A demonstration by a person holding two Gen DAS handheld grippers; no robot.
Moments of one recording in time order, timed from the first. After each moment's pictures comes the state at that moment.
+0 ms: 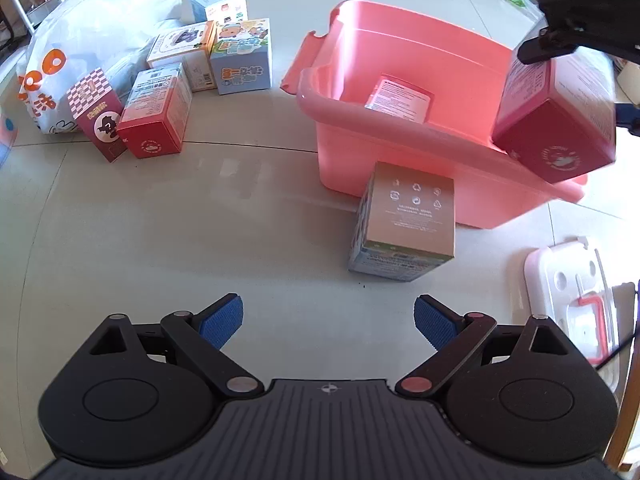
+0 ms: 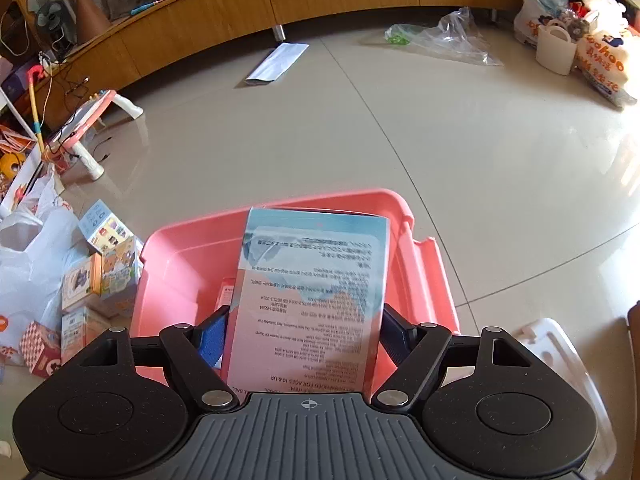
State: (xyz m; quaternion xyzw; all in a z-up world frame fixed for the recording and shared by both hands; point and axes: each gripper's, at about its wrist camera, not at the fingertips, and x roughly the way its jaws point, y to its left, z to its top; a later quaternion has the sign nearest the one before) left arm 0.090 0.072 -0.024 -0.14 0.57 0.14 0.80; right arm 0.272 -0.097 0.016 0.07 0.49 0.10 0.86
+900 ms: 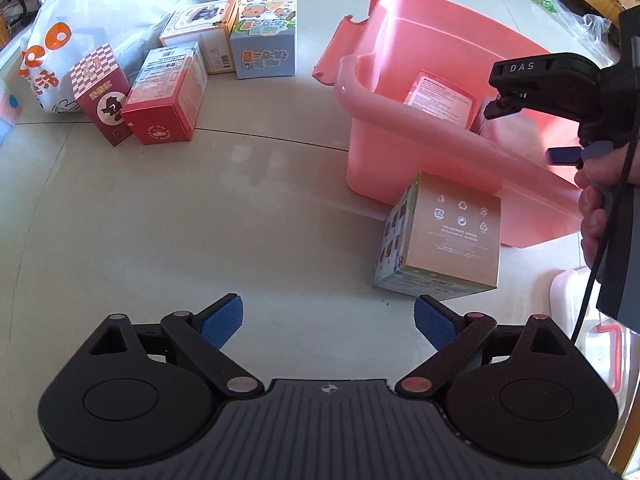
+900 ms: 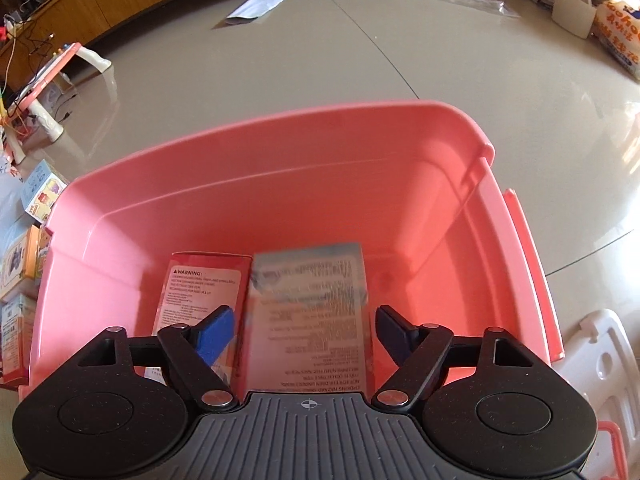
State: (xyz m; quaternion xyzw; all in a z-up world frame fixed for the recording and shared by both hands) left arm 0.108 0.092 -0.047 -0.15 0.58 0.16 0.79; right arm 0.312 -0.060 -0.097 0.05 0.53 0.09 0.84
